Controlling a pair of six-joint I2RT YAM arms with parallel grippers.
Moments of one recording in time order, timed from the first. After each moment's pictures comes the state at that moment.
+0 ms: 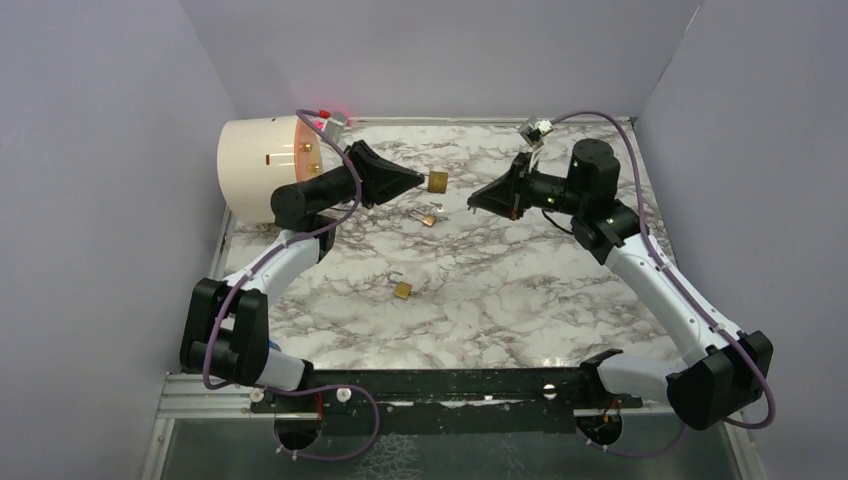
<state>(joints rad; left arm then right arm) -0.27 1.43 0.90 1.40 0.97 -1.27 0.40 1.20 1.11 -0.06 -0.79 0.30</state>
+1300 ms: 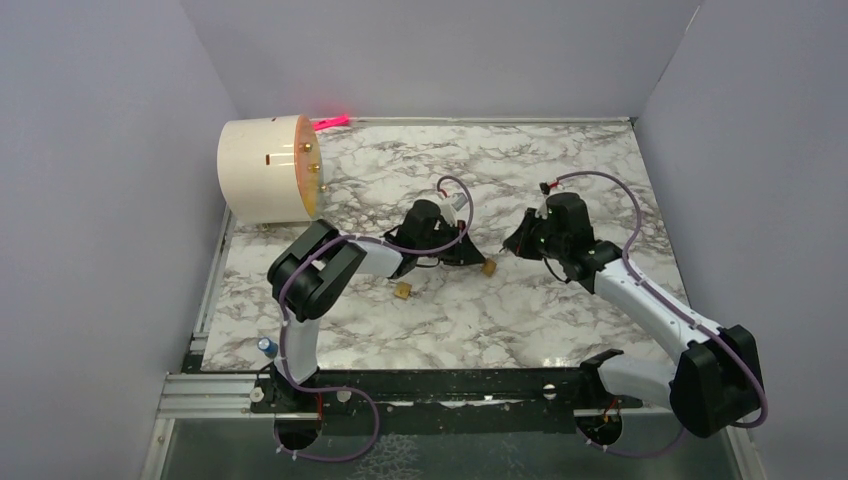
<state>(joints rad) -0.71 1.94 0.94 0.59 0.56 -0.69 0.40 1.16 0.75 -0.22 -0.09 0.50</state>
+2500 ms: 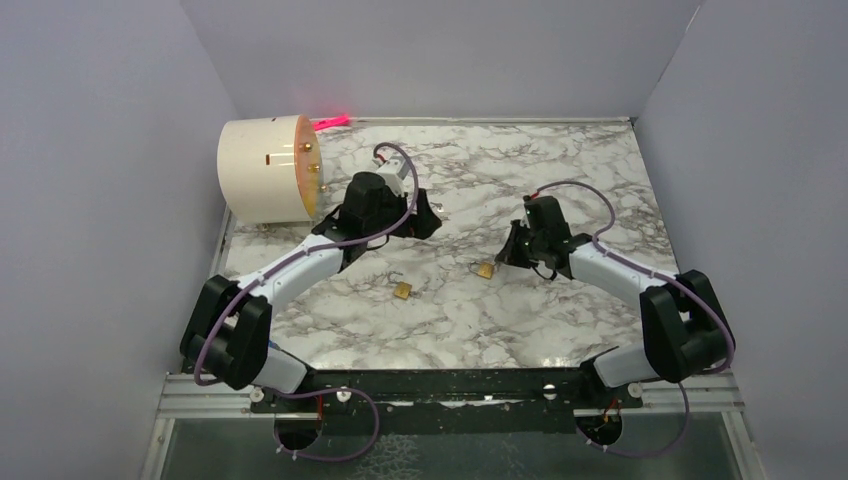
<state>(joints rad) -0.54 1.46 0.91 0.12 0.27 -0.42 0.40 1.43 0.73 -0.17 -0.13 0.55</state>
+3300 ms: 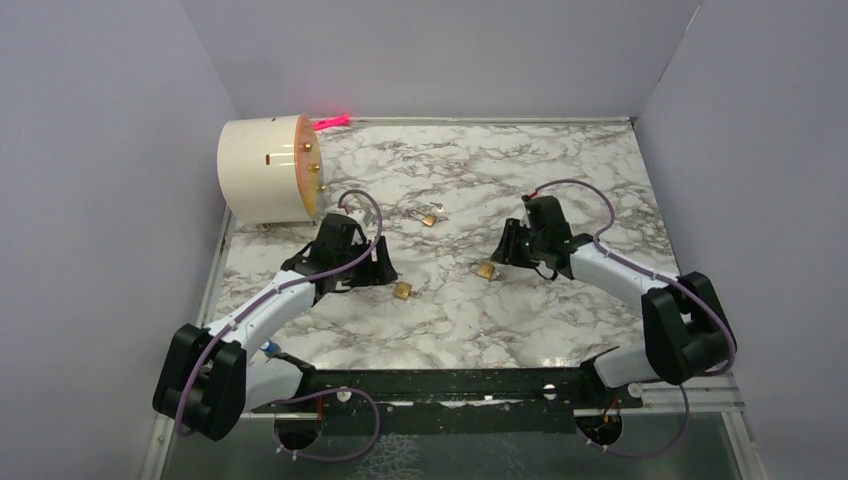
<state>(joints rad) -0.41 1.17 0.63 -0.27 0.24 -0.44 0.40 1.44 0.74 -0.17 -0.14 0.52</state>
